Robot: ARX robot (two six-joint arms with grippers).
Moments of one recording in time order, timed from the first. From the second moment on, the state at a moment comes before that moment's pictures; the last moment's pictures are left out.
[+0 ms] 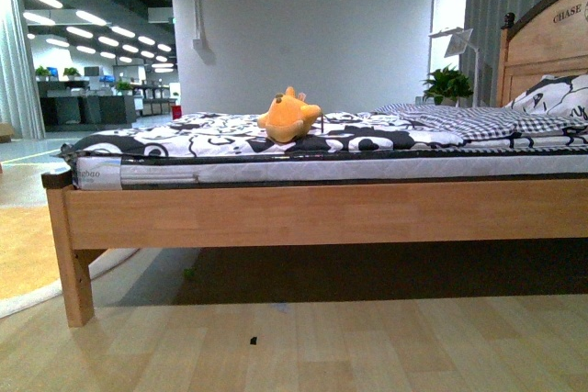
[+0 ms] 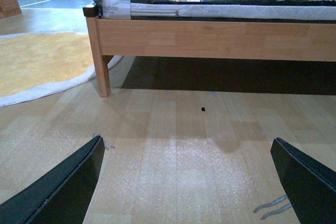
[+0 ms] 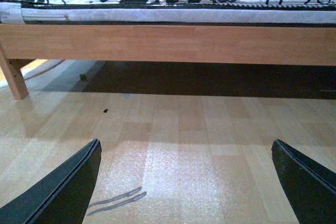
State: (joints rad) left arm 0.00 0.00 0.01 0.00 0.00 0.00; right arm 0.00 0.00 0.01 0.00 0.00 0.00
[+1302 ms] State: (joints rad) left arm 0.00 0.00 0.01 0.00 0.00 0.00; right arm 0.00 0.00 0.01 0.00 0.00 0.00
